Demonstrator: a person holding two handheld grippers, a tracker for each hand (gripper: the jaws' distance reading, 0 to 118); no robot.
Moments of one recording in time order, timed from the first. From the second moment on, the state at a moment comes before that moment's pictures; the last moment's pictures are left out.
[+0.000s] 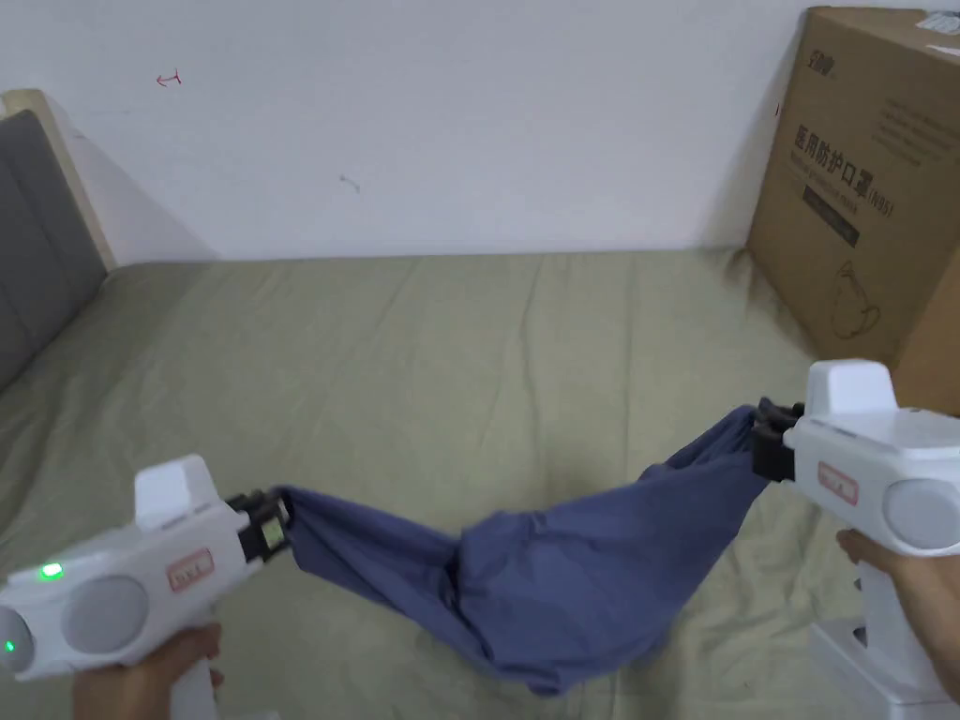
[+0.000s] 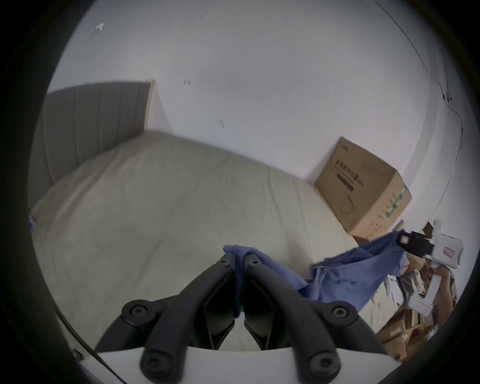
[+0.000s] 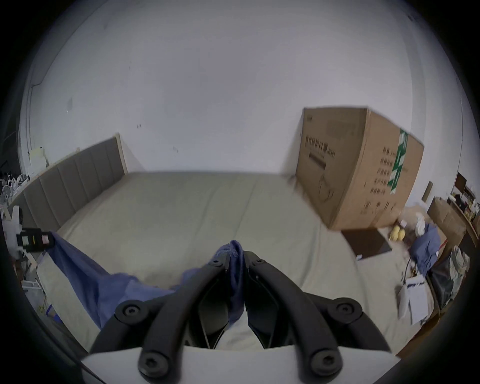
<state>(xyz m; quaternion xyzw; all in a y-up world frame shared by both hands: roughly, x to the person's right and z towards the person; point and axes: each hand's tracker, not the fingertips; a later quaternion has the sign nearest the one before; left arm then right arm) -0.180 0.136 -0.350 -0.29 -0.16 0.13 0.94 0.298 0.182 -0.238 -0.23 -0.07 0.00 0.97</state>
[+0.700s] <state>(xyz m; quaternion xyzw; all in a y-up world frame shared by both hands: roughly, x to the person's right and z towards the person) -0.206 0.332 -0.498 -0.15 -0.06 0.06 0.98 0.339 0.343 -0.311 -0.09 -0.13 0.00 0.99</state>
